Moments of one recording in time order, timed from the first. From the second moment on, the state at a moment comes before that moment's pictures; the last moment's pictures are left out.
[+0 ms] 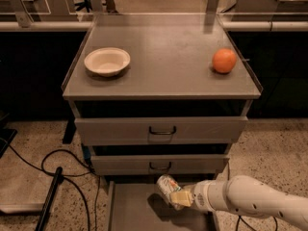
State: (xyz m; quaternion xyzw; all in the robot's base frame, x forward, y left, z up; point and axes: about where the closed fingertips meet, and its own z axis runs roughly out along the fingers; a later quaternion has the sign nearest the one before) arm 0.438 -0.105 0.494 -0.20 0.91 0.26 0.25
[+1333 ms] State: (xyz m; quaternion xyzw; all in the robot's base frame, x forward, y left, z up) arm 0.445 -0.120 0.637 -0.21 0.89 0.25 0.31
